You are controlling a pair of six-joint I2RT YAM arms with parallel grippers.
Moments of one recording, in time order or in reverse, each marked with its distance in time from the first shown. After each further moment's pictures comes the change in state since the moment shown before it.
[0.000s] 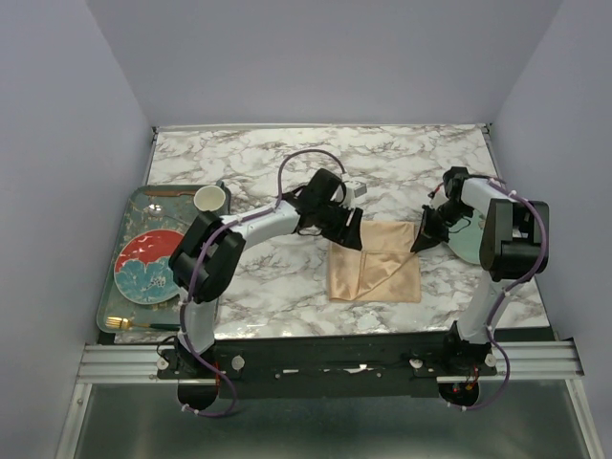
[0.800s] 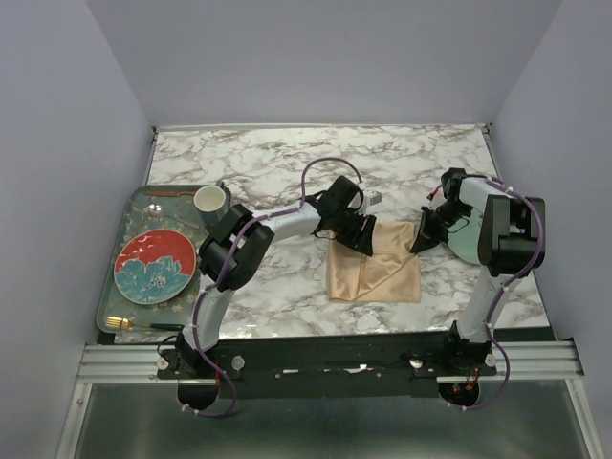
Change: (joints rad) left arm -0.065 0.225 0.161 0.009 0.000 -0.013; right arm 0.000 0.052 0.023 -0.009 0.008 0.000
